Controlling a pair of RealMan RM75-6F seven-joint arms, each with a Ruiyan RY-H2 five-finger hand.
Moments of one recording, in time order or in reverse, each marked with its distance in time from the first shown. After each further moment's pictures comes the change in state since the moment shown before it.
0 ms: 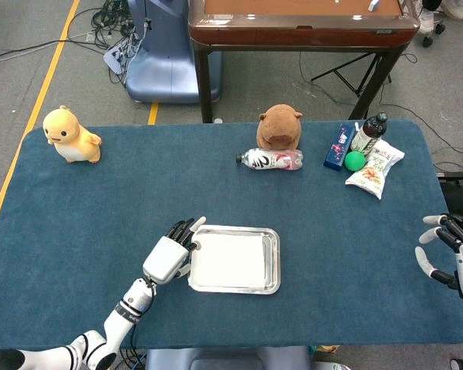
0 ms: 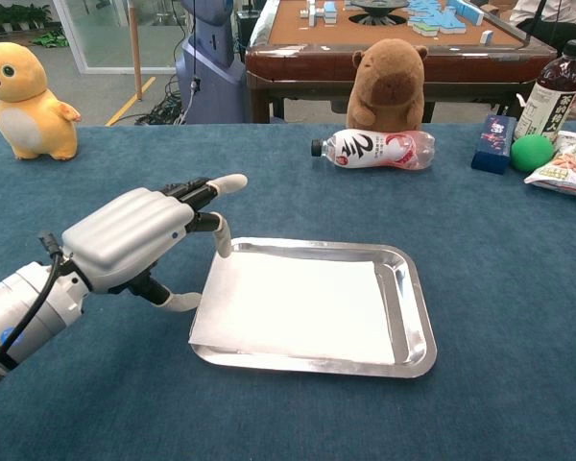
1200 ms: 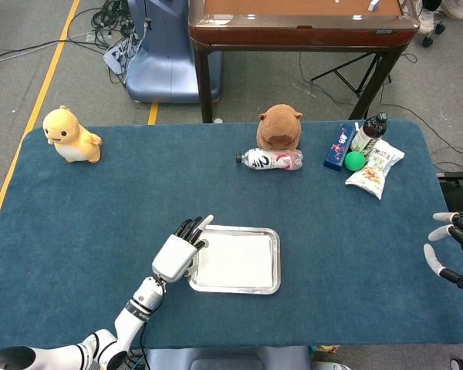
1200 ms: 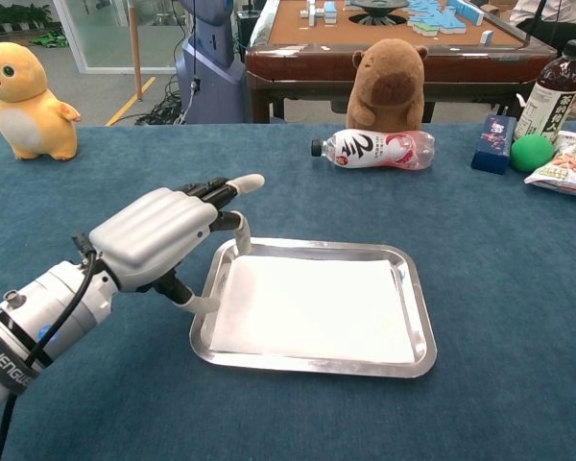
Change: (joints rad) left arm -0.029 -0.053 -0.027 0.011 -0.037 -0.025 0.050; right arm -0.014 0.003 0.023 0.003 0.014 0.033 0.054
